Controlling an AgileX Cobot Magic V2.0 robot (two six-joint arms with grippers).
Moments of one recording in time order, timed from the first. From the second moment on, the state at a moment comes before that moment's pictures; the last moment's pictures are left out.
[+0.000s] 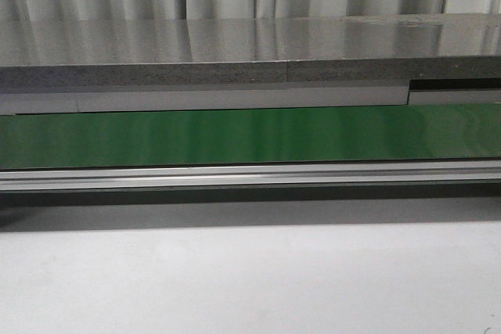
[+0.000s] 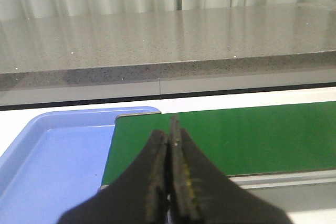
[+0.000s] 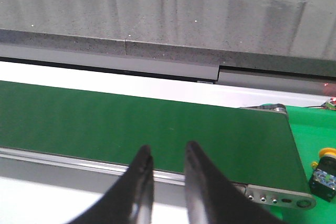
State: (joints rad) left arm -0.01 0.18 -0.18 -0.19 0.18 0.21; right arm 0.03 0.33 -0.37 0.27 0.31 -0.30
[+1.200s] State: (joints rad) left arm -0.01 0.18 -0.18 -0.19 0.18 0.21; right arm 0.03 0.23 -0.23 0.14 0.19 -0.08
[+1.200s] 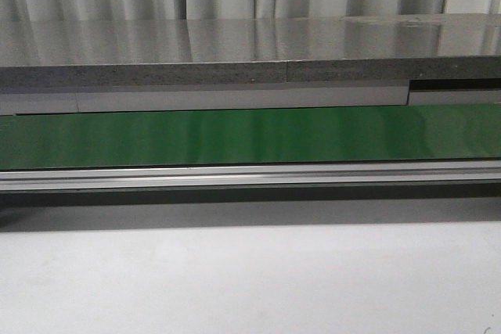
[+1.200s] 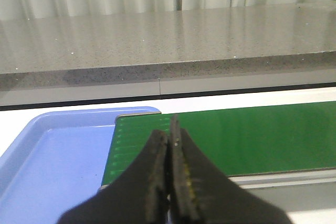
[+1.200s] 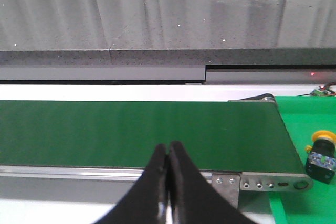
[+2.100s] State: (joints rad) left arm -0.01 0.18 -0.18 -0.19 0.18 0.21; right arm 0.03 -0.01 0.03 0.03 0.08 0.05
